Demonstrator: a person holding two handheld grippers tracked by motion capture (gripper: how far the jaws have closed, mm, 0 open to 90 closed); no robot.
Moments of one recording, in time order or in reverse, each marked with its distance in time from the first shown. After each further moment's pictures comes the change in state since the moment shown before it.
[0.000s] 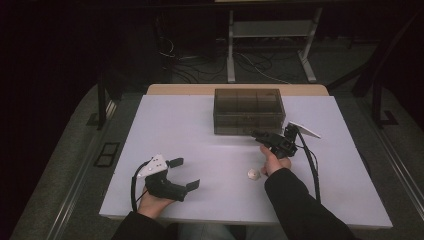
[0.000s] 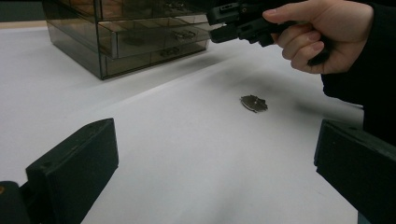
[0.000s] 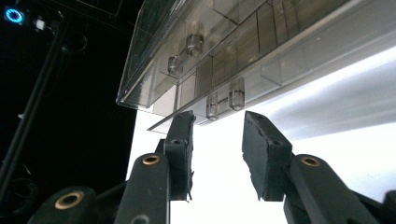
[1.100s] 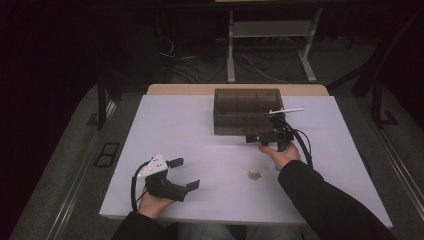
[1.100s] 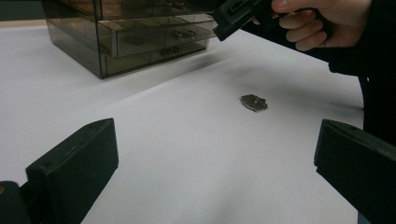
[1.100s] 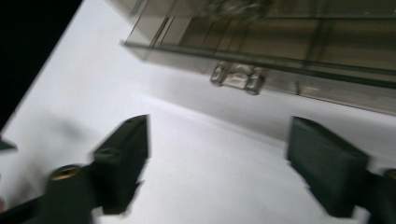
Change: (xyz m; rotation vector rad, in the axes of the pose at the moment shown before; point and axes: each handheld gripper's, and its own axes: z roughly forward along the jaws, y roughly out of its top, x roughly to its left) left arm 0.000 0.000 0.000 0.004 0.000 -0.002; right arm 0.039 0.021 0.009 0.335 -0.203 -0.582
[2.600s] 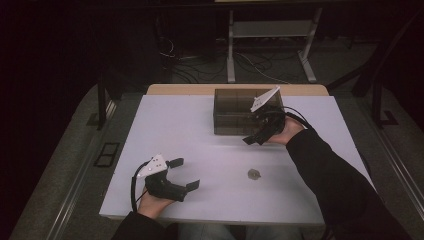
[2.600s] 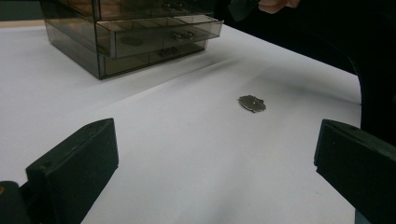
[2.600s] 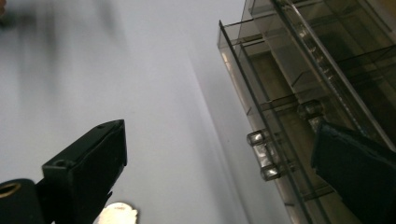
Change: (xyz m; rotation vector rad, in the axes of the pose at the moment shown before) left arm 0.000 0.000 0.000 -0.005 -0.008 -0.002; right arm 0.020 0.055 0.002 0.178 0.155 -0.869
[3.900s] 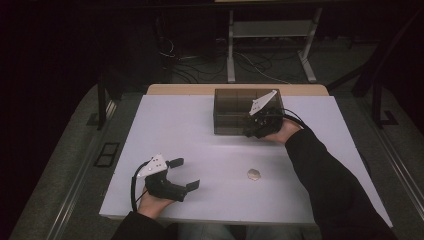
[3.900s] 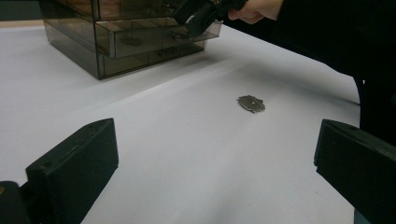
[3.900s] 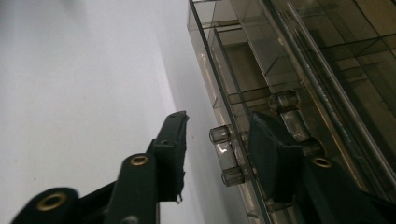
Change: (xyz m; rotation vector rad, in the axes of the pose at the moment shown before) left arm 0.000 0.000 0.000 -0.001 -0.003 -0.002; right arm -0.017 -0.012 0.022 -0.001 -0.066 -0.087
